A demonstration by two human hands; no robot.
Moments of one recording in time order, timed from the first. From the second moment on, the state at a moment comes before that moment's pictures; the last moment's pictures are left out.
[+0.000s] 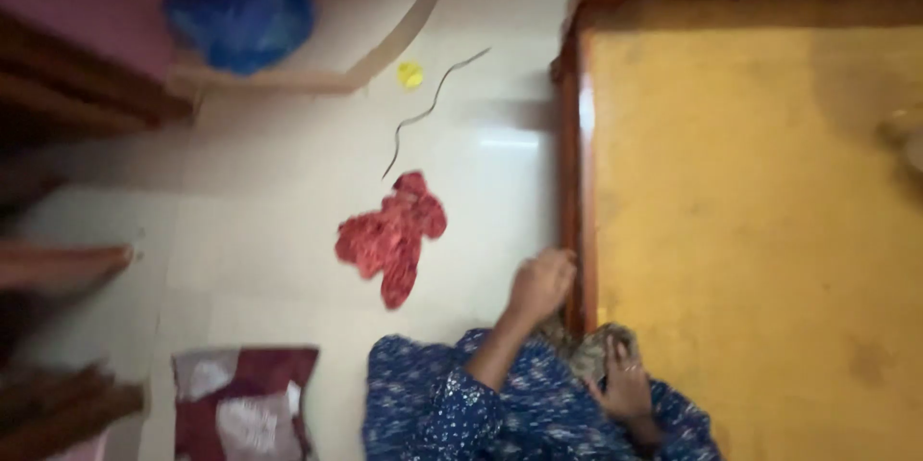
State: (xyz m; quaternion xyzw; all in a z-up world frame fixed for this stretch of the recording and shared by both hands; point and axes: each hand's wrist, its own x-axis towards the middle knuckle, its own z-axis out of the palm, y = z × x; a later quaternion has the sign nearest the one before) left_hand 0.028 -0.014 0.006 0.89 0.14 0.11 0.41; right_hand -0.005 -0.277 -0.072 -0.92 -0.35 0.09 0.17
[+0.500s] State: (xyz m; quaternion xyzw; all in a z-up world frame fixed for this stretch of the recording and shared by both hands) left_hand 0.053 0.019 -0.104 0.88 -0.27 -0.01 0.38; right_hand 0.052 -0.218 -0.135 -0.90 -0.37 0.05 0.22
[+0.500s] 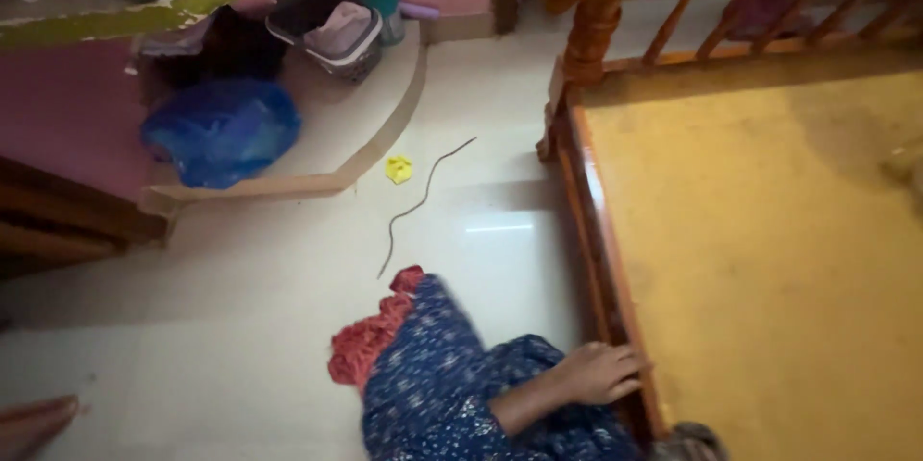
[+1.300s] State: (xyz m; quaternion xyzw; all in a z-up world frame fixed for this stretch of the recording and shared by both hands) left_hand 0.350 0.287 0.166 0.88 -0.11 0.12 0.44; right_hand 0.510 0.176 0.198 -0.91 -0.31 -0.20 0.19
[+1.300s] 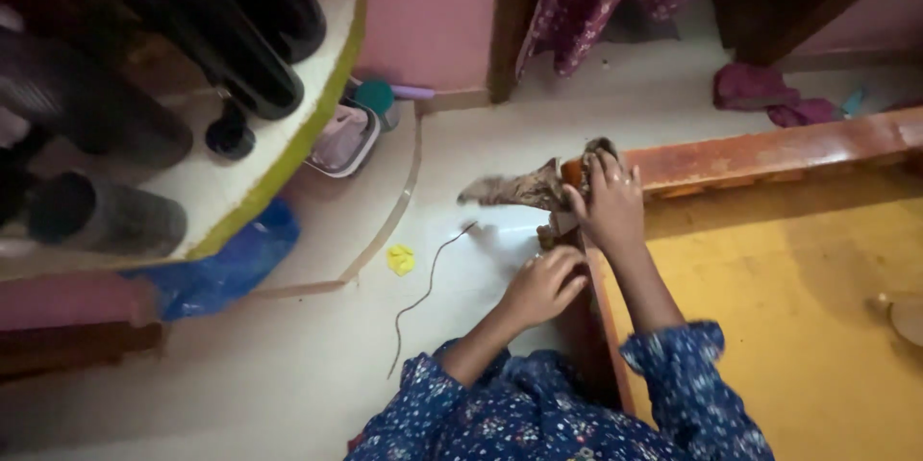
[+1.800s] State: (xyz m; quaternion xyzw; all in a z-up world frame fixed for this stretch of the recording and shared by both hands) left_hand 0.432 0.343 0.207 0.93 -0.04 0.15 0.34; right_hand 0.571 0.199 0.200 -0.93 -0.35 -0.01 0.11
